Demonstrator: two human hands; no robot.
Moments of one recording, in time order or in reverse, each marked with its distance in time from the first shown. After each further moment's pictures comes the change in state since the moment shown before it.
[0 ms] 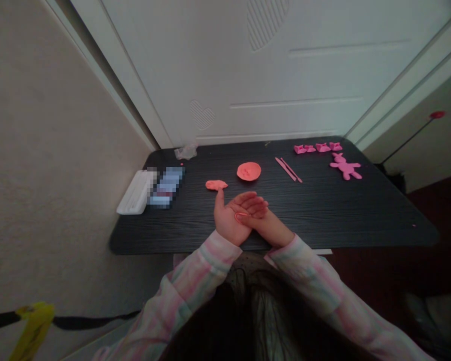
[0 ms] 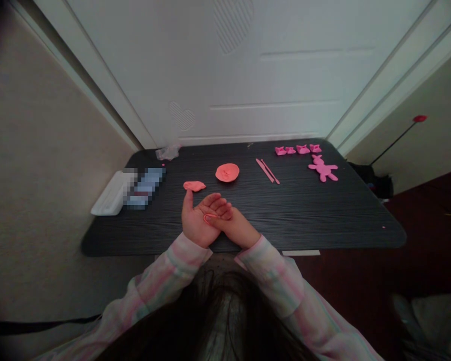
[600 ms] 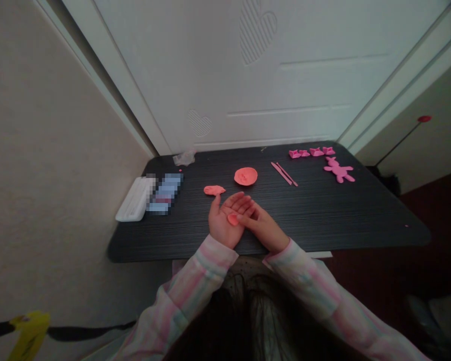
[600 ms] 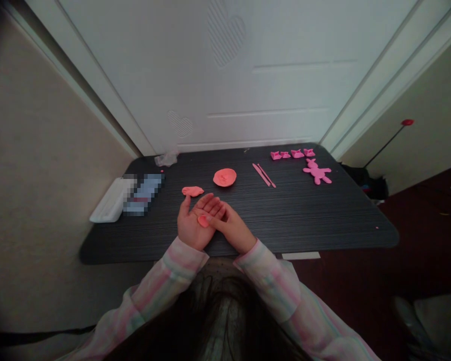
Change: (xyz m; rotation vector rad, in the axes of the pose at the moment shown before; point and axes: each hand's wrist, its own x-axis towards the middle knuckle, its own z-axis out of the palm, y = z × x) left_hand 0.003 0.002 -0.006 -0.035 0.066 0.124; right_hand 0.006 0.010 0.006 0.228 0.082 -0.067
